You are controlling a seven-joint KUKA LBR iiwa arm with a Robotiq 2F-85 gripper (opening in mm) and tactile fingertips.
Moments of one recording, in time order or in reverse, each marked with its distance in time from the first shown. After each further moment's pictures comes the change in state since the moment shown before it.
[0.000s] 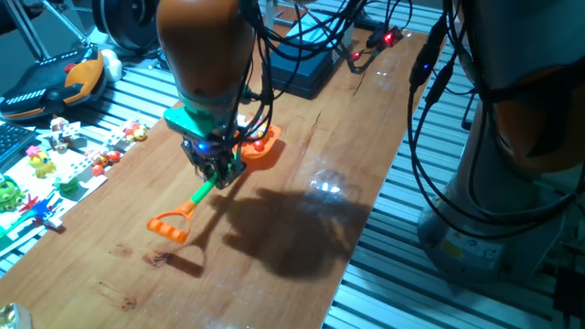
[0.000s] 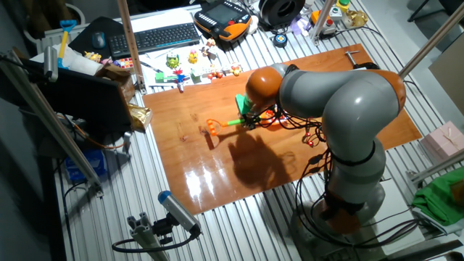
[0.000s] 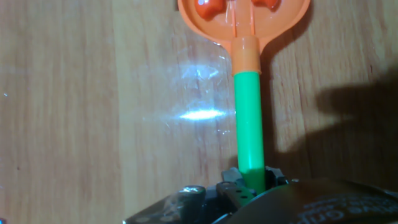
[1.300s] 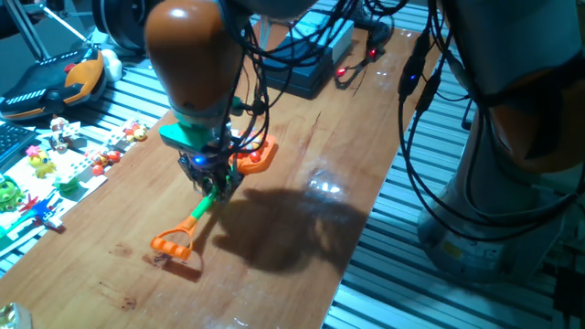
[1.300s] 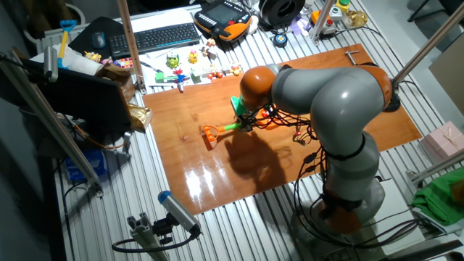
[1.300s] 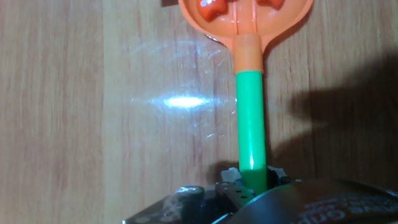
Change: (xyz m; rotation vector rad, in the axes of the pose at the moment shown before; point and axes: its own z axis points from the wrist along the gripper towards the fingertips) arm 0.010 -0.002 0.024 0.075 0.002 -0.072
